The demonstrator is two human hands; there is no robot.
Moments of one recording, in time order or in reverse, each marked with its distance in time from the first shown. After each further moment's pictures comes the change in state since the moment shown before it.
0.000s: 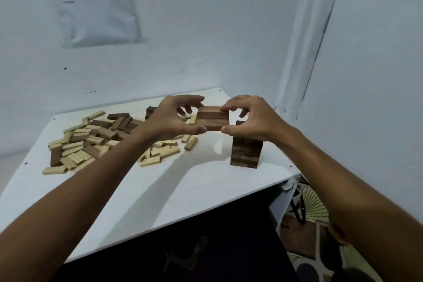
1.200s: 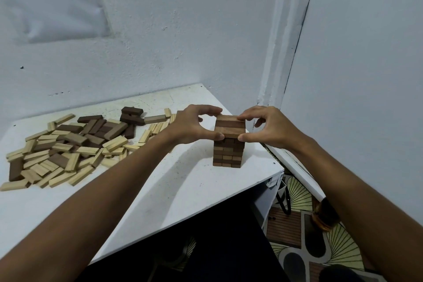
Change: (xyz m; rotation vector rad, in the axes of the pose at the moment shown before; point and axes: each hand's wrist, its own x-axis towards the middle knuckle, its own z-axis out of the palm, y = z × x) left_hand 0.052 -0.012 0.082 -0.036 -0.179 -0.059; right_hand -0.036 0.072 -0.034 -0.067 0.023 0.171
